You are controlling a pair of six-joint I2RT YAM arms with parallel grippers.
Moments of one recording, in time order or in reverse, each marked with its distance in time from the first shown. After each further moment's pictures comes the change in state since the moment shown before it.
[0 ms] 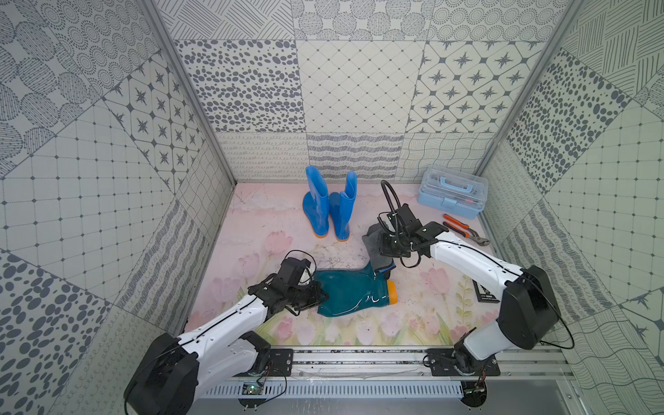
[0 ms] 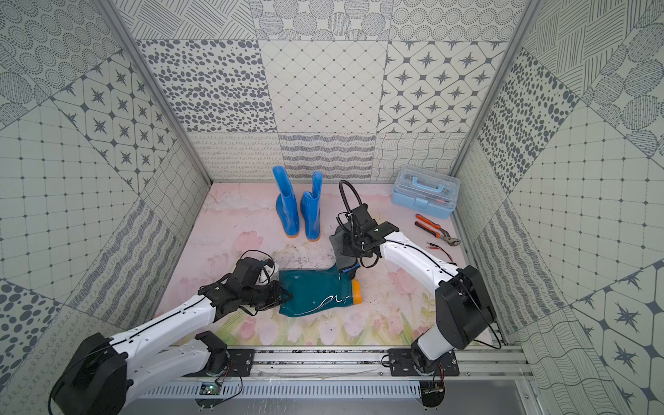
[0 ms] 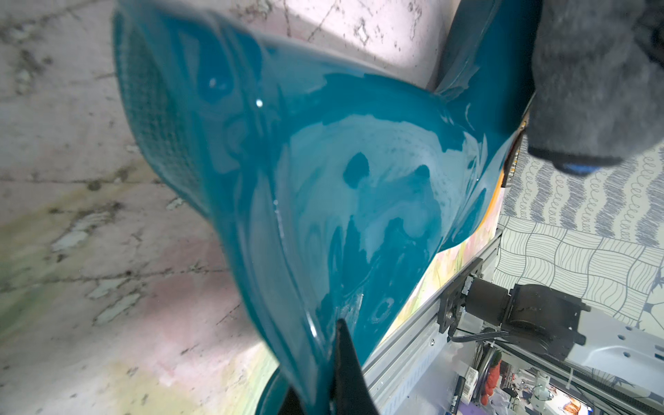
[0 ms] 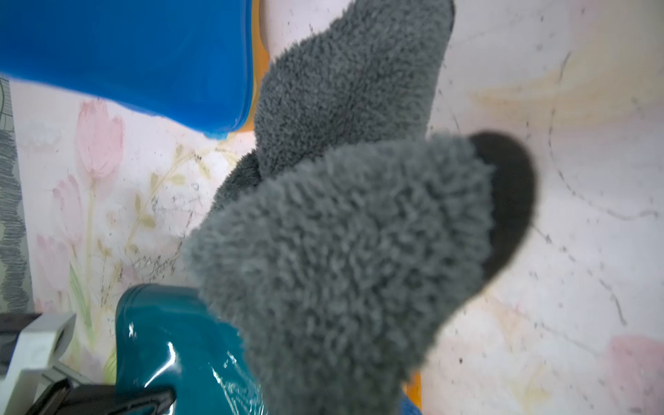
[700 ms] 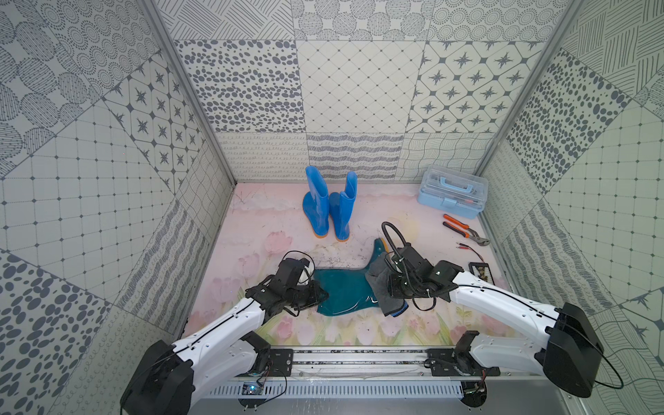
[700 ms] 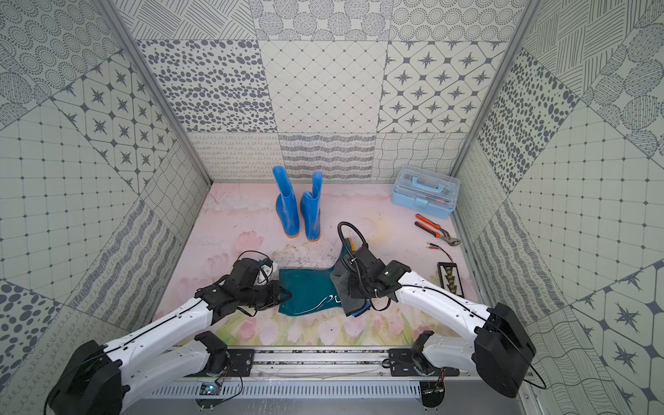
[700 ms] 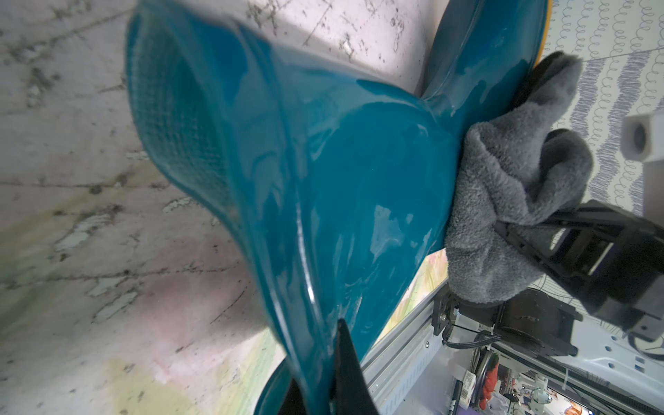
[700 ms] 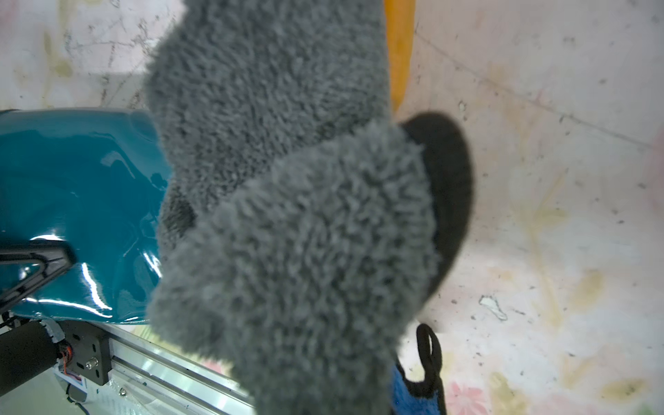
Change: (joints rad) left arm -0.001 -0.033 -0.002 0.002 -0.010 -0.007; right arm 0.216 -0.366 -0.415 -0.036 0.053 0.170
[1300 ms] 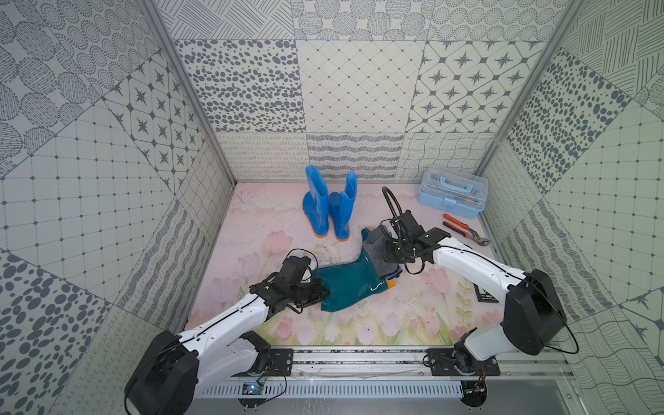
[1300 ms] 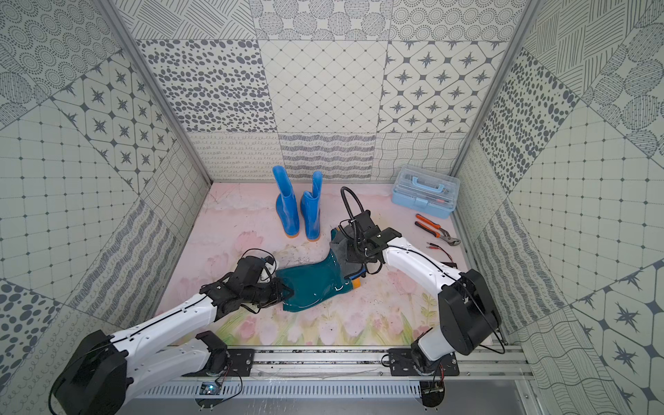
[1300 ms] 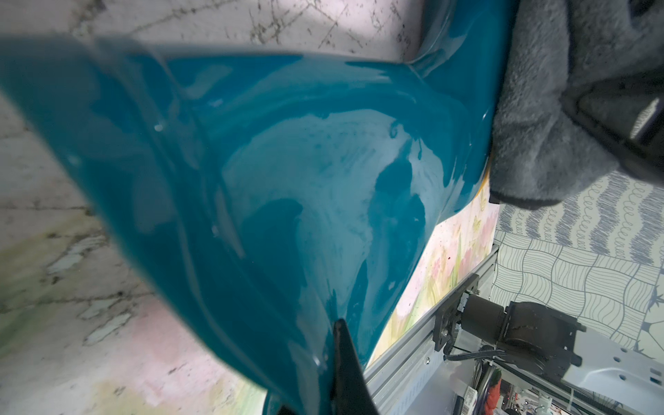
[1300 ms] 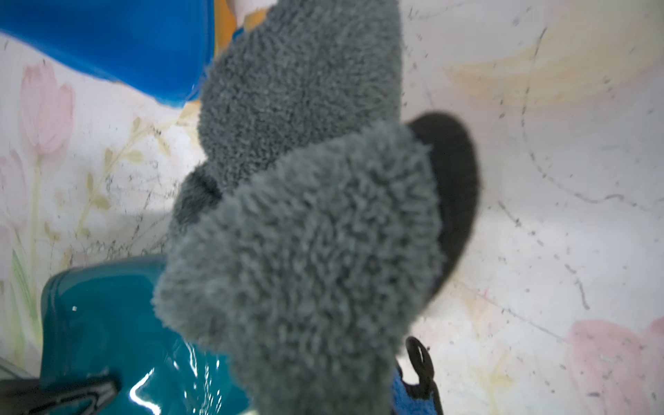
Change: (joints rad) left arm -0.027 0.056 0.019 0.037 -0.044 -0.036; right arm -0.174 0.234 0.256 0.035 -0.016 -0.189
